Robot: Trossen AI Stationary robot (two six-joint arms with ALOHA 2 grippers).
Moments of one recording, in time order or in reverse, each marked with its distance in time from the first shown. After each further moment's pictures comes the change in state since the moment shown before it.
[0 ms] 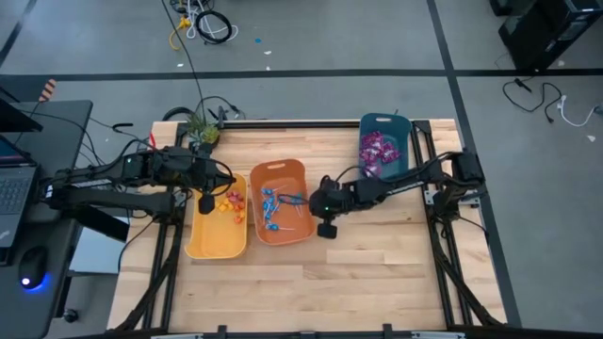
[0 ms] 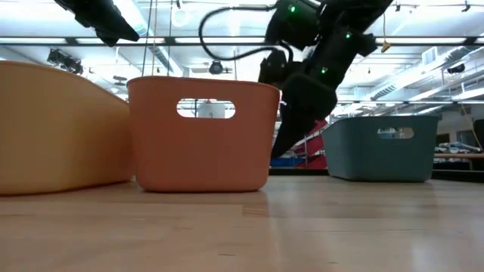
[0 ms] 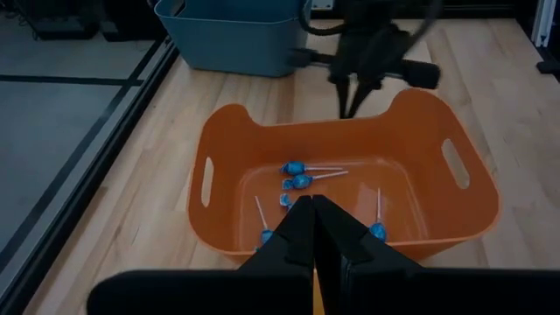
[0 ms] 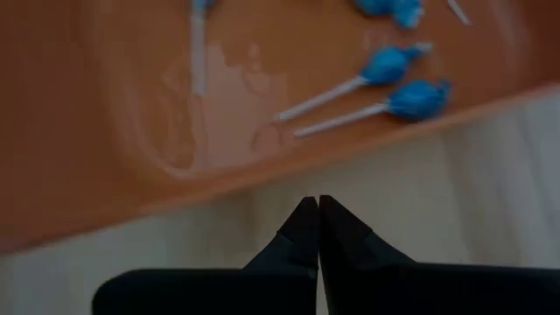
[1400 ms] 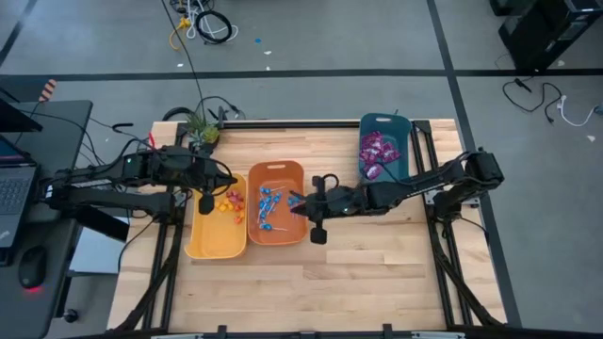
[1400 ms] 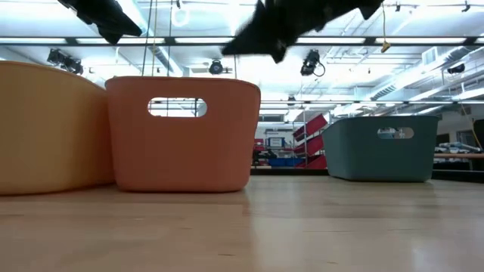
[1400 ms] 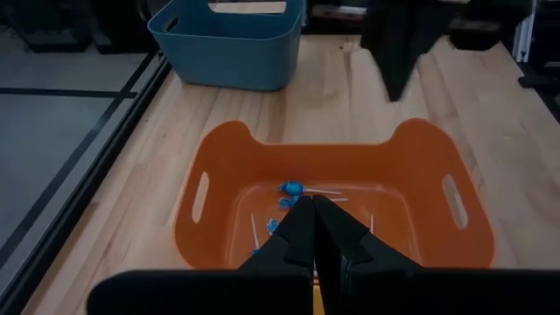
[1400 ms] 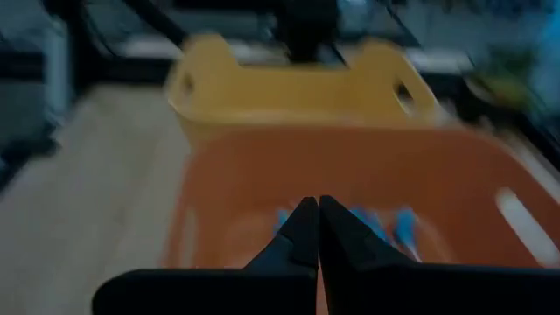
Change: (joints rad) left arm 0.000 0.000 0.000 0.036 0.026 0.003; right arm 0.105 -0.139 0.000 0.421 0.075 -0.114
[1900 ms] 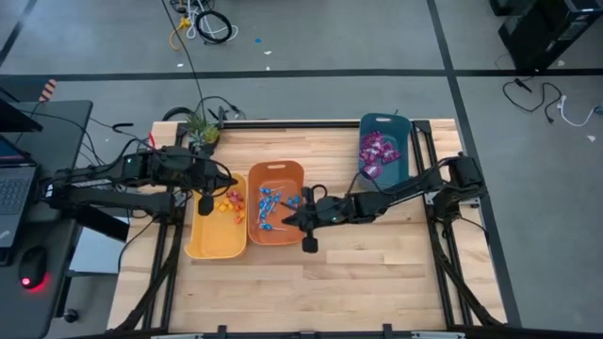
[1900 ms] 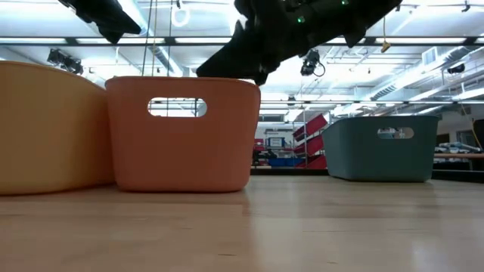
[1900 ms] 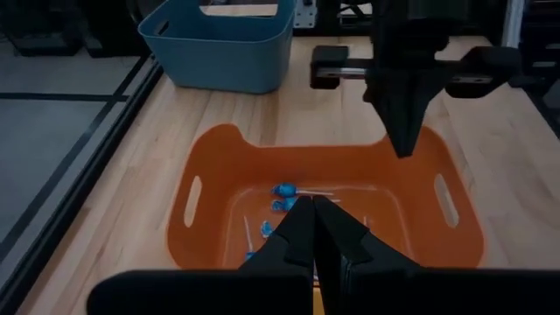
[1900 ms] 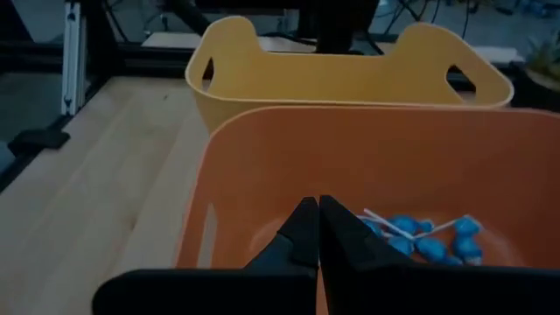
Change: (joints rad) left arm -0.011 0.000 0.000 0.004 0.013 0.002; right arm 0.012 0.165 -0.001 0.218 -0.058 -0.009
